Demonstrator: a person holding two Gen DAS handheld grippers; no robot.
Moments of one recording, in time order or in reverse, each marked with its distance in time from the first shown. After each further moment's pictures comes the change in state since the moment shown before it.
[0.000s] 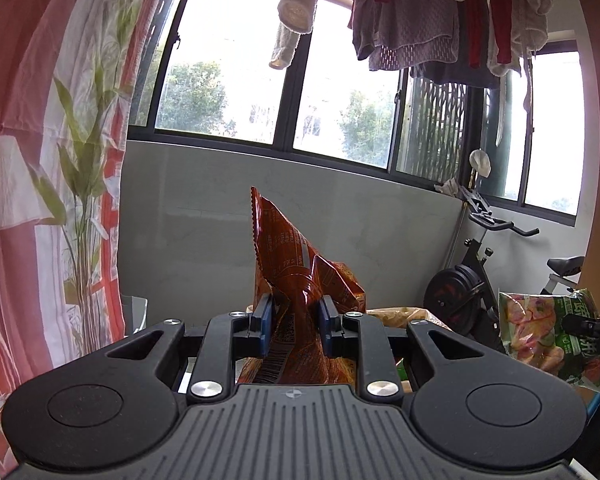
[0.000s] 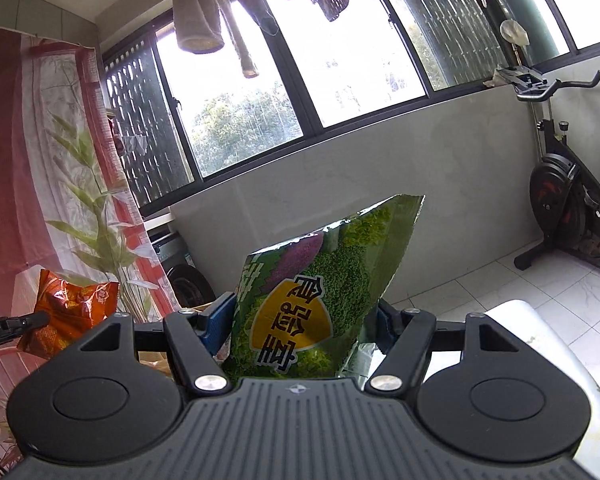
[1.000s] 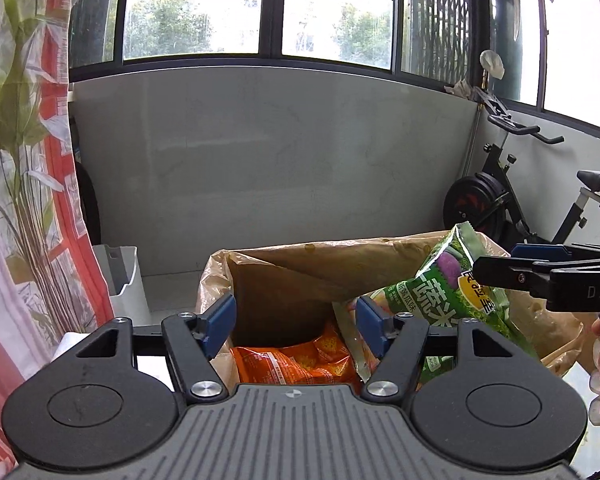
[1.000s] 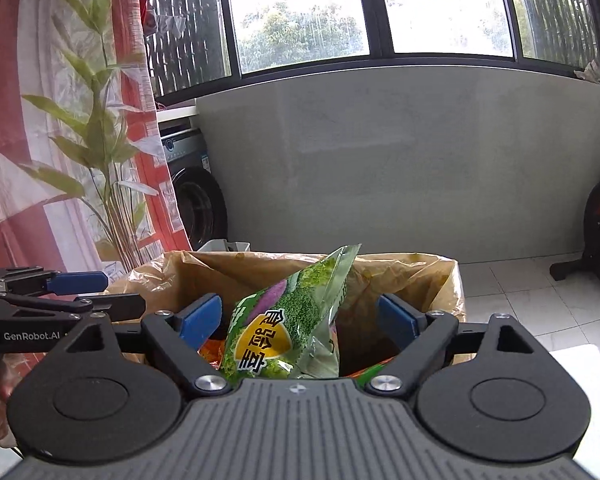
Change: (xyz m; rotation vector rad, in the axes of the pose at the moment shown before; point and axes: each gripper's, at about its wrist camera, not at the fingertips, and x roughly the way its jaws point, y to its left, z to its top) left arm 0.158 -0.008 -0.022 0.086 0.277 0.021; right arm 0.219 0.072 -0.010 -0.230 0.253 0.035
